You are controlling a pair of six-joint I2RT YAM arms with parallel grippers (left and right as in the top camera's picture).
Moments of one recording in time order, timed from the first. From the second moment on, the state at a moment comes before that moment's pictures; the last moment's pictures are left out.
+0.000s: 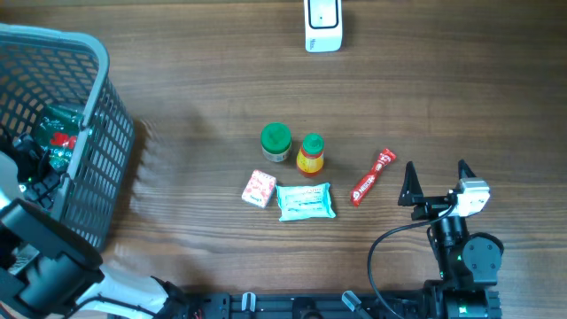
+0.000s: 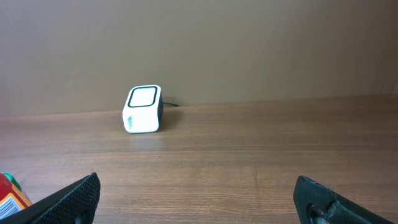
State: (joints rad) left arm 0.79 1.81 1.33 -0.84 0.05 -1.50; right arm -0.01 0.02 0.01 0.00 -0.07 0.09
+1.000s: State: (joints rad) left arm 0.75 1.66 1.33 -0.78 0.04 -1.37; right arm -0.01 0.02 0.01 0.00 -0.07 0.09
